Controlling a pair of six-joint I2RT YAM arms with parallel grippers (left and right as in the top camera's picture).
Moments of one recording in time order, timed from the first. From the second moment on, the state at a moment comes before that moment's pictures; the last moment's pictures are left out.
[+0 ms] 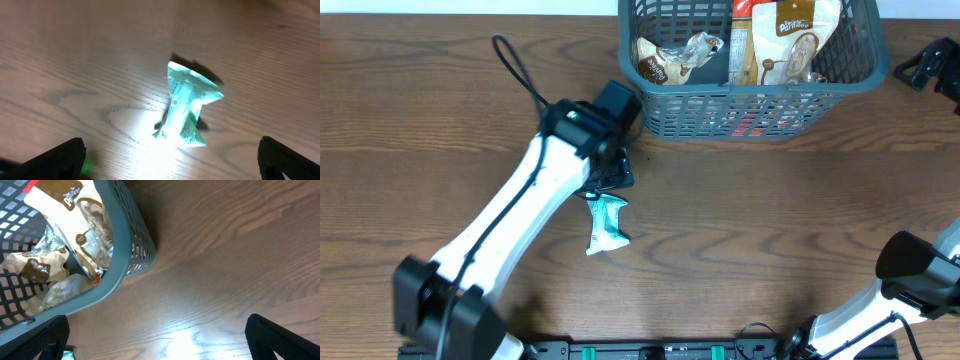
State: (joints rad) left arm -0.55 1.70 1.52 -1.34 -0.16 -0.80; right arm -0.49 1.92 2.48 -1.70 -0.28 0.07
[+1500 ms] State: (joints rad) left arm -0.53 1.41 0.80 -0.72 -0.12 -0.76; right arm -0.49 1.92 2.48 -1.70 -0.31 0.06
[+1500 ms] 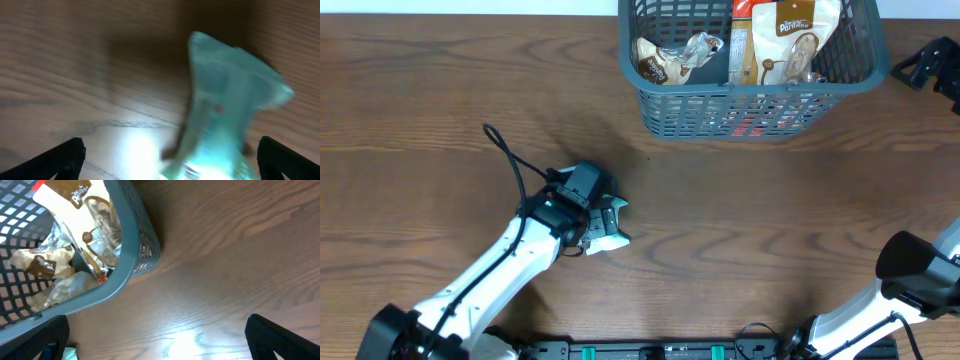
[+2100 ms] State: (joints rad) left arm -0.52 1.56 0.98 -0.79 -0.14 -0.77; right arm -0.42 1.92 2.48 -1.70 -0.33 0.06
